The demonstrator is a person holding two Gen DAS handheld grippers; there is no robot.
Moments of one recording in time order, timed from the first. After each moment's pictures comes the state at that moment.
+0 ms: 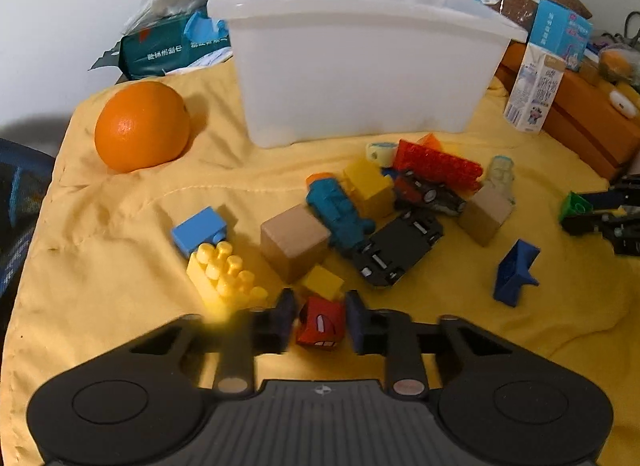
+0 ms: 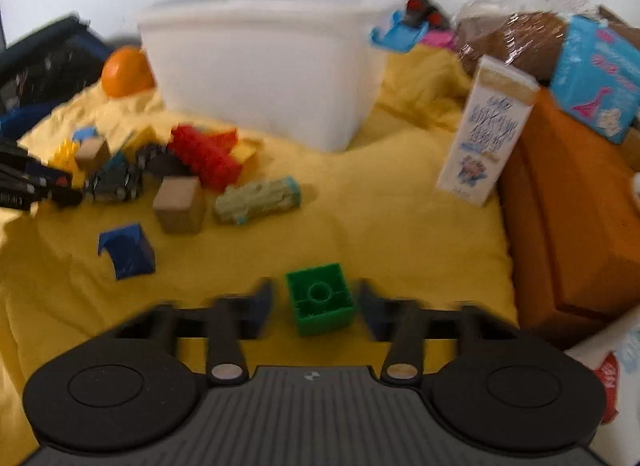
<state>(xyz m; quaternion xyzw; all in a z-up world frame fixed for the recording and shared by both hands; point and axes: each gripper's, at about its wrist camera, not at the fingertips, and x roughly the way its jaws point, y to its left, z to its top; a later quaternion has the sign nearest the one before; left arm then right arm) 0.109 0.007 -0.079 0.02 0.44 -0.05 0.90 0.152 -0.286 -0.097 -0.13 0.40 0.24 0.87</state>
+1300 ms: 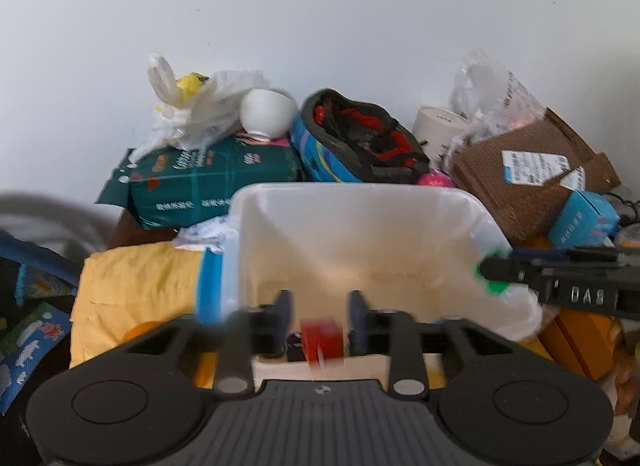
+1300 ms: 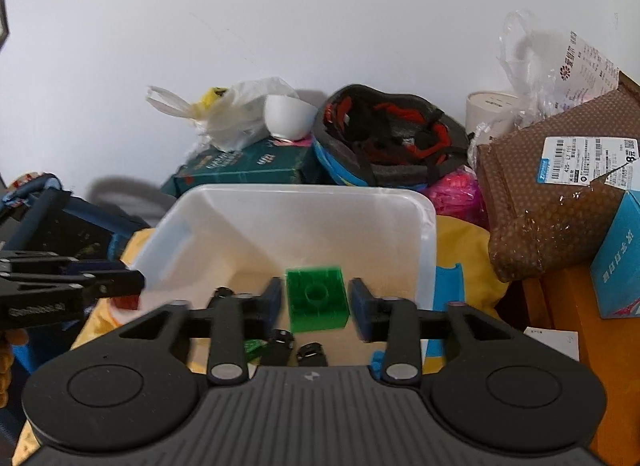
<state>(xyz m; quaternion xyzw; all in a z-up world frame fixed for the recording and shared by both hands) 0.235 0.010 0.066 -0.04 0.35 -0.01 0.94 0.289 -0.226 0.028 0.01 0.35 0.23 0.91</state>
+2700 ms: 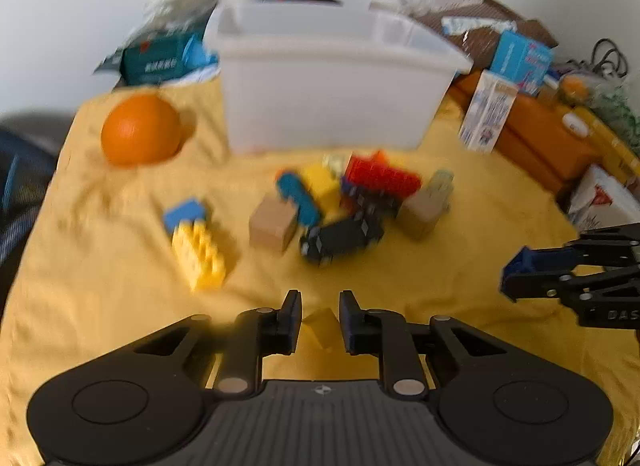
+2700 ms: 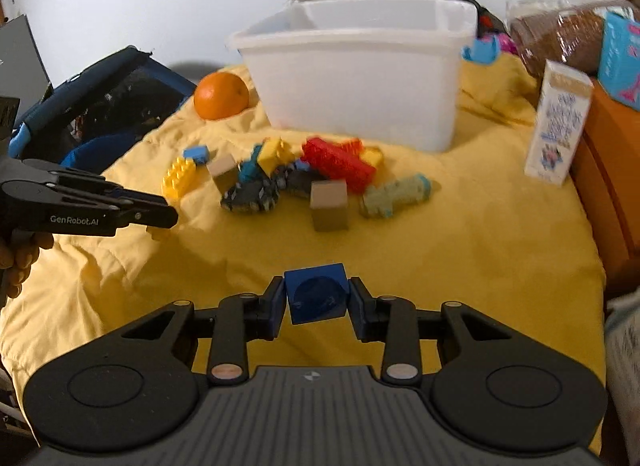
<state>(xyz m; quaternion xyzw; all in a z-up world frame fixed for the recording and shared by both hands) 0.060 -0.006 -0.055 -0.03 0.42 -0.07 0.90 0.090 -0.265 -0.083 -0.05 0.40 0.32 0.86</state>
